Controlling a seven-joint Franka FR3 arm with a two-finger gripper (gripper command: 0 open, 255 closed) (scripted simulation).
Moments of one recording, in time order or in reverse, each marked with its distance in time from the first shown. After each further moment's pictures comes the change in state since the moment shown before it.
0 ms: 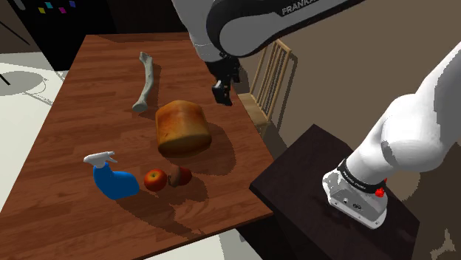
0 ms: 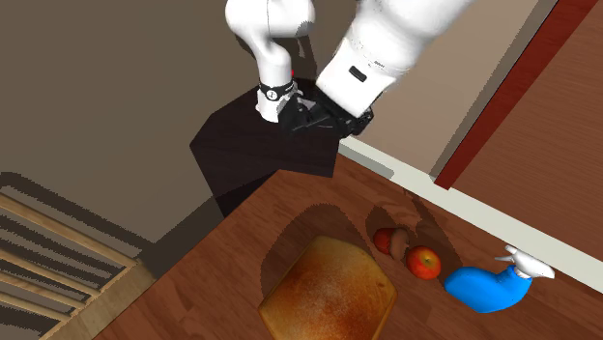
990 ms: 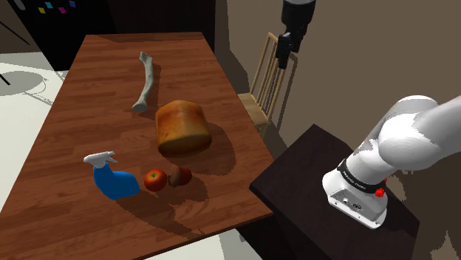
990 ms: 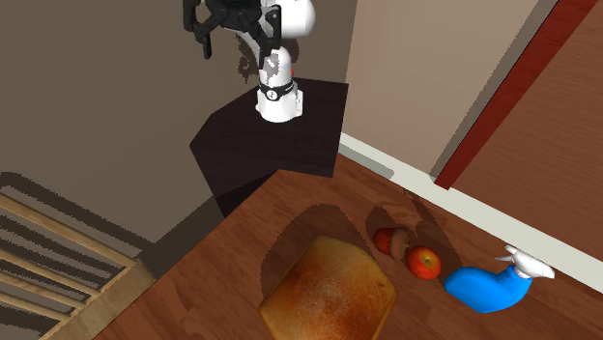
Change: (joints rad) arm -0.104 -0.578 -0.264 -0.309 0.183 -0.020 -0.196
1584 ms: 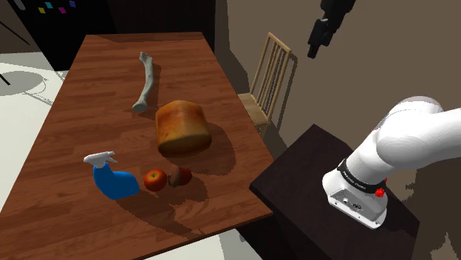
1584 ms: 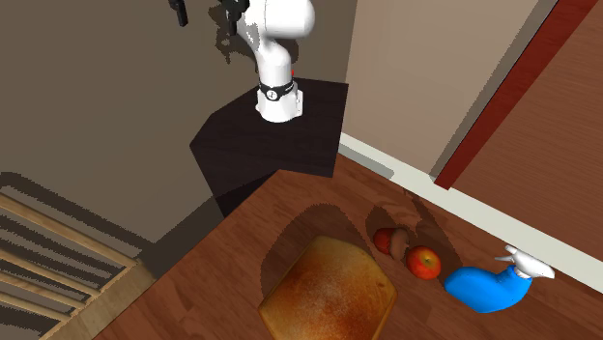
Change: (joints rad) arm -0.056 -0.232 -0.139 -0.089 0.008 -0.067 -0.063
